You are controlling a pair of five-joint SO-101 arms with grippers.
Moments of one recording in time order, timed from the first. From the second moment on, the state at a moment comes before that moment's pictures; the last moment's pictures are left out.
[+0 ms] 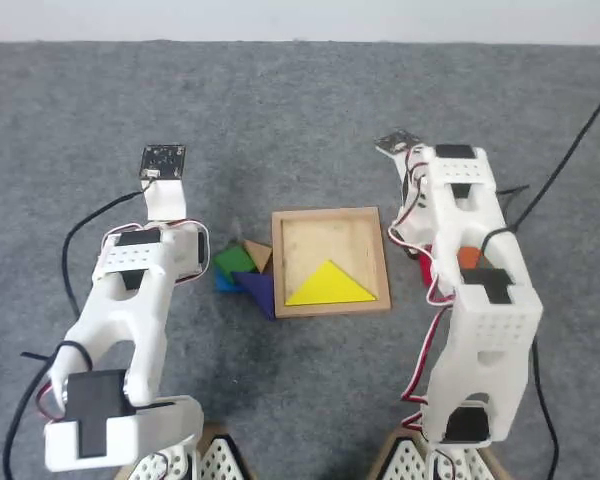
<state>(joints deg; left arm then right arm) -12.0 -7.9 49.6 39.5 0.7 -3.9 30.9 -3.4 74.2 28.2</state>
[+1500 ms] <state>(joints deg) -12.0 -7.9 49.6 39.5 0.7 -7.6 19.6 13.9 65.8 17.7</state>
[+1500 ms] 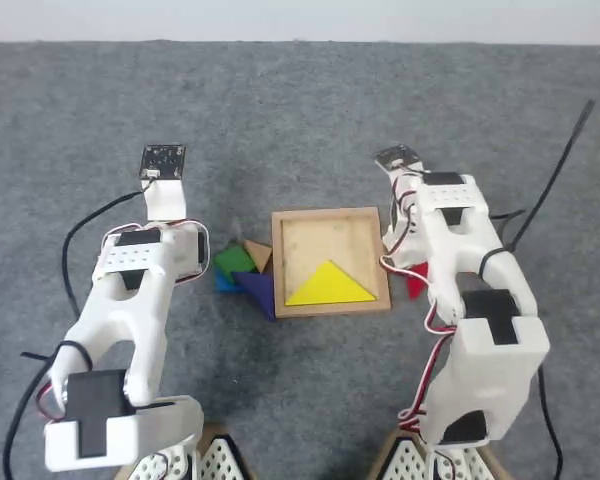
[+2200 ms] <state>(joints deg) -12.0 -7.9 49.6 39.5 0.7 -9.5 4.3 14.0 70.6 14.4</state>
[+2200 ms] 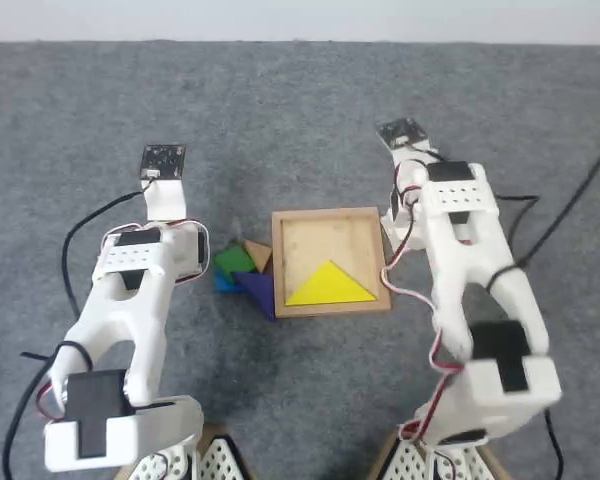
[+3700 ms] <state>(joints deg) -12.0 -7.9 49.6 39.5 0.7 -8.6 32.4 -6.3 74.4 25.4</state>
